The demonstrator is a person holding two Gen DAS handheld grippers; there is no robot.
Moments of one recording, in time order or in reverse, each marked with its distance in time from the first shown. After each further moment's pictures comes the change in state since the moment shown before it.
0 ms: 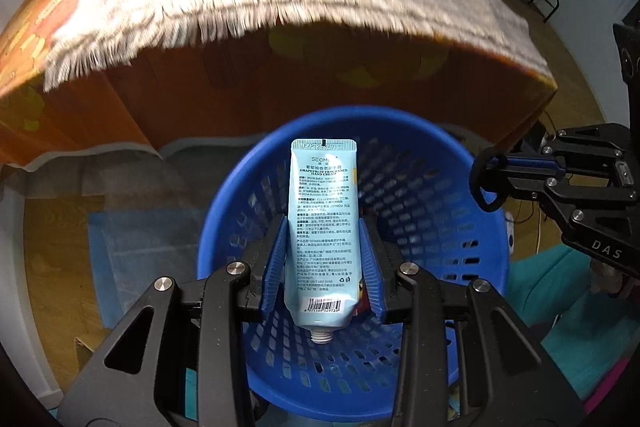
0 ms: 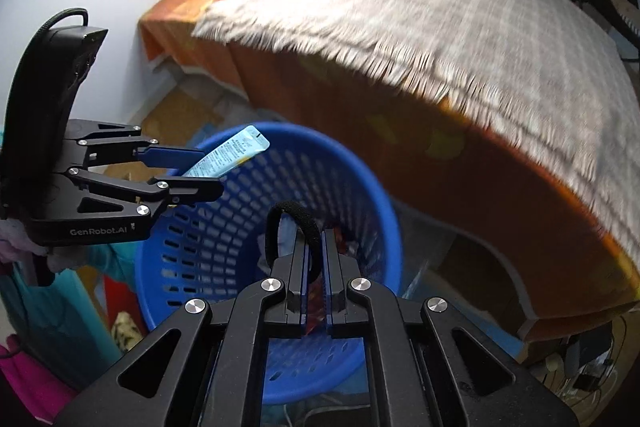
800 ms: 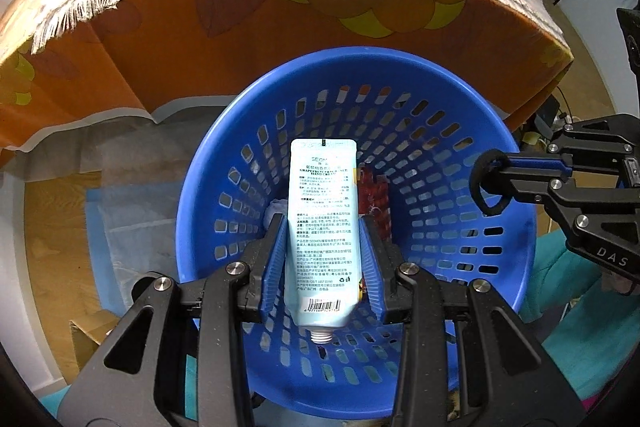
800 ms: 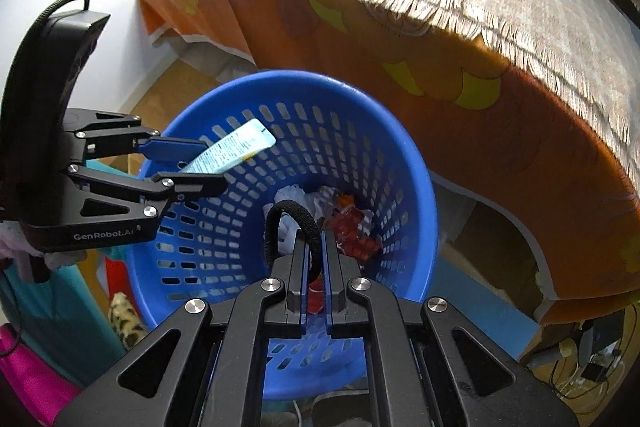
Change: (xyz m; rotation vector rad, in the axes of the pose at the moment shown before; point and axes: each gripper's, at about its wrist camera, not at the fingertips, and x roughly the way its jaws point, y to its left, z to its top) left arm 0.025 -0.003 -0.017 -0.002 0.081 0.035; right arm 0.026 0.003 -0.014 0.010 0.092 0.019
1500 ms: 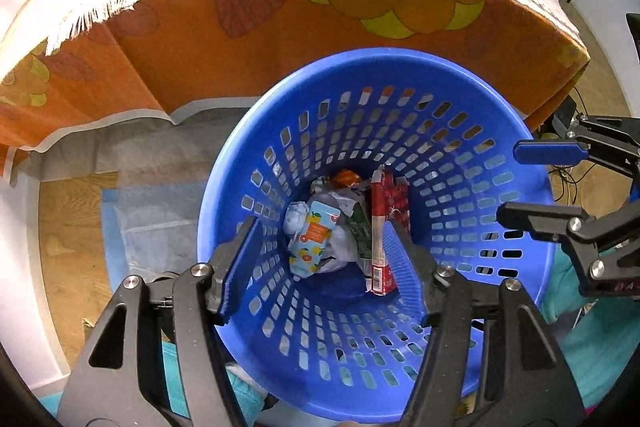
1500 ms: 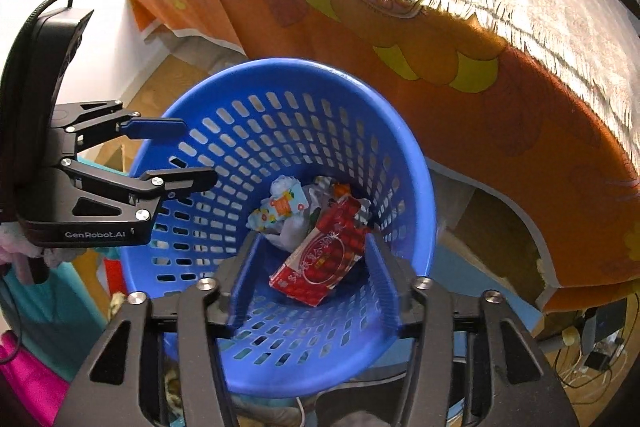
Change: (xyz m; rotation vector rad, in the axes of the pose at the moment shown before) left arm 0.001 0.007 -0.001 -0.004 -0.008 0.064; right arm 0.004 -0.001 0.000 0.017 0.022 -0.017
